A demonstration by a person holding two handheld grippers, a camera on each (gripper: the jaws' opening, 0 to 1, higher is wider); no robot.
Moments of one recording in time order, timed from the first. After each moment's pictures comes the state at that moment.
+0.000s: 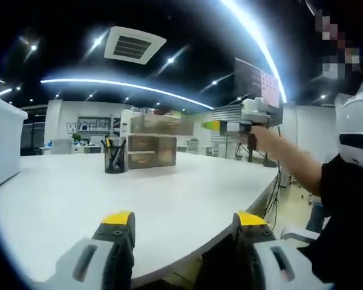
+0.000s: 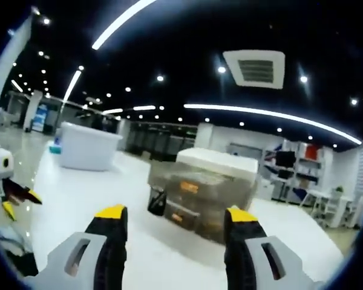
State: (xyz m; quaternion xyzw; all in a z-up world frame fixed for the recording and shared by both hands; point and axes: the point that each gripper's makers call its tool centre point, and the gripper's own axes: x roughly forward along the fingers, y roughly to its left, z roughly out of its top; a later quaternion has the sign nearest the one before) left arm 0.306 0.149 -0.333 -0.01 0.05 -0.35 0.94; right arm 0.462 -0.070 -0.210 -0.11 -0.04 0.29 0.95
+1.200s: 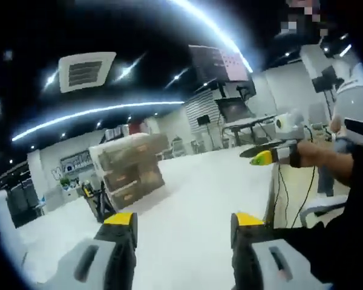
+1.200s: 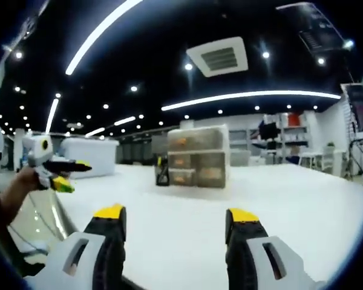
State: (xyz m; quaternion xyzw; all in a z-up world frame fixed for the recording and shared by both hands) left arm 0.352 0.076 -0.276 0.21 -0.03 -0.39 0.90; right arm 0.345 -0.142 -0.304 0.03 -0.02 0.25 0.97
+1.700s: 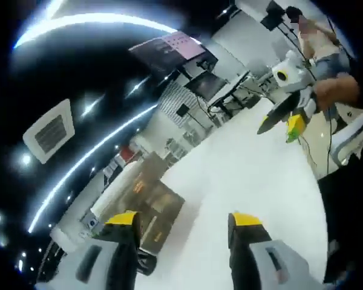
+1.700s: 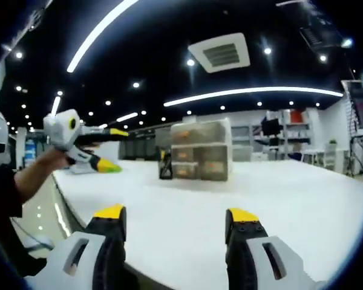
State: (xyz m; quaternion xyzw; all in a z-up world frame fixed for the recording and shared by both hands) left arm 0.416 0.020 -0.245 0.44 -0.11 -0.36 0.81; right arm 0.335 -0.140 -0.315 0.02 0.00 0.26 0.97
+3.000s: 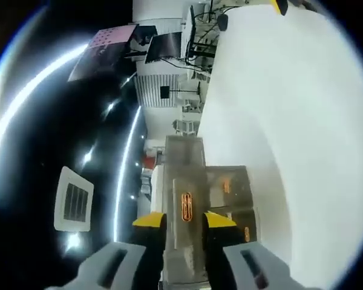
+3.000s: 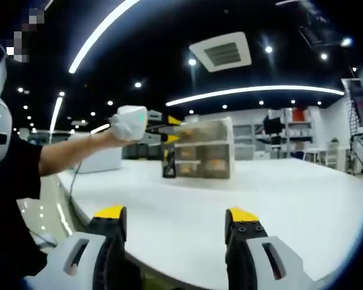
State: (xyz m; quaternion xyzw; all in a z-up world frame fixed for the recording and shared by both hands) left arm 0.548 -0.030 -0.203 0.68 -0.17 -0.23 0.68; right arm 0.325 -0.141 -0.317 0.02 0.00 0.27 0.96
